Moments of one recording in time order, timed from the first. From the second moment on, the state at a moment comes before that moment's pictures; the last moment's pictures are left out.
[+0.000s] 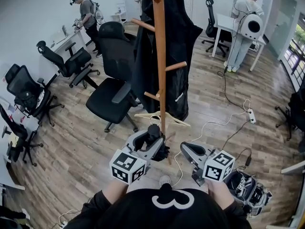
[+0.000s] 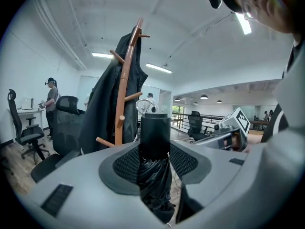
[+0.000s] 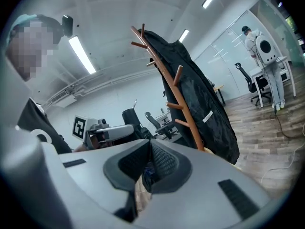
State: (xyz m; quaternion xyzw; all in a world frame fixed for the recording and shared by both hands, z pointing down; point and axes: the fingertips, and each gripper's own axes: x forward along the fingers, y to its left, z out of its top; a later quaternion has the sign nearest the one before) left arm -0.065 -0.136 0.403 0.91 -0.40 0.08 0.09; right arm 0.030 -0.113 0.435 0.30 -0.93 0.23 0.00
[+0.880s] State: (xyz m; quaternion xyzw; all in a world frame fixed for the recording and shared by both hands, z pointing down) left arm -0.086 -0.018 0.412 0.91 -0.39 0.09 0.10; right arm 0.007 -0.020 0.403 0.29 -0.94 0.19 -0.03
